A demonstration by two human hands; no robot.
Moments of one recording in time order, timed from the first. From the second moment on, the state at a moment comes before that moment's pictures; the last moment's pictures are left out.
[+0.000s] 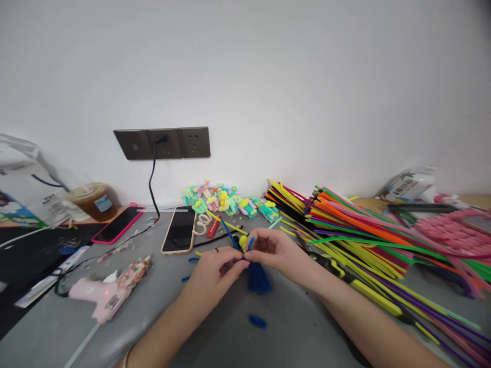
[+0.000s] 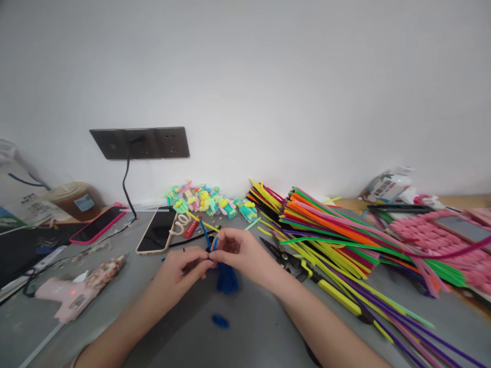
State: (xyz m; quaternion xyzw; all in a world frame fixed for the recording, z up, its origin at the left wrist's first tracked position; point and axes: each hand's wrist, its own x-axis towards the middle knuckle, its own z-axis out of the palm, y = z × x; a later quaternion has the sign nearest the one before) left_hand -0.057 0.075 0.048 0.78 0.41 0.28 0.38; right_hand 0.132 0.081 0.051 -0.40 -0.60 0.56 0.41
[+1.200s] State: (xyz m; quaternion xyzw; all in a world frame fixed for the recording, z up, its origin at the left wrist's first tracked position) left_hand -0.054 0.079 0.041 0.62 0.40 0.36 0.57; right_hand 0.130 0.080 0.053 -0.41 -0.57 0.54 0.46
